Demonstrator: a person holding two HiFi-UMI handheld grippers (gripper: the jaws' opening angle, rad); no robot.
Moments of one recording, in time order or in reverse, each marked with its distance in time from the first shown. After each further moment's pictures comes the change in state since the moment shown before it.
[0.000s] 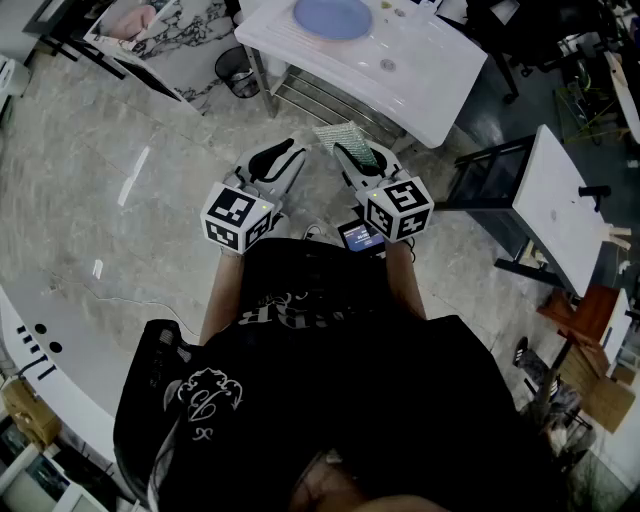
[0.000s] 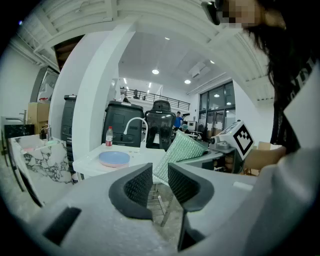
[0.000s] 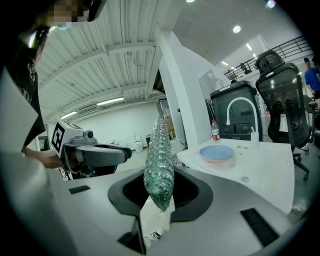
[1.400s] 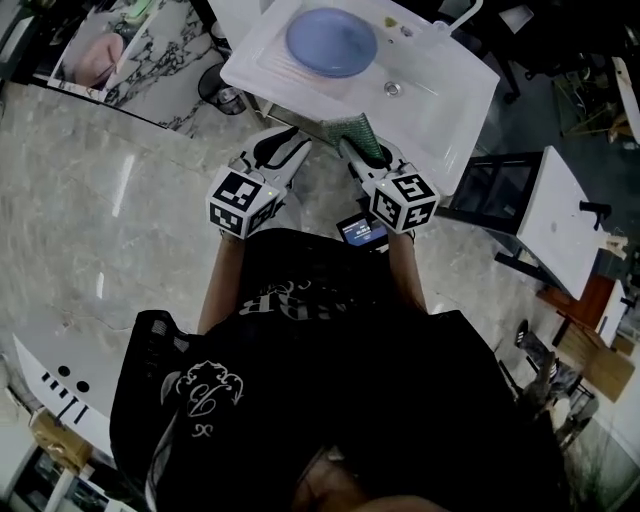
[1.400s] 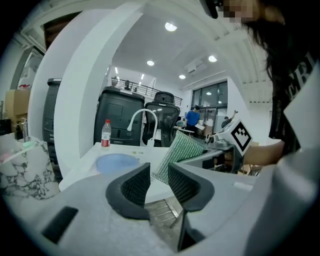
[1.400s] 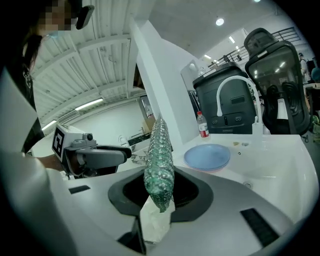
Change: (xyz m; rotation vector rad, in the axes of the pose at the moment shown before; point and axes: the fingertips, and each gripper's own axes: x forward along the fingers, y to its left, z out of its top) left arm 0.133 0.175 0.024 0.009 0.089 -0.157; right arm 0.159 -0.127 0.043 0.148 0.040 -0.128
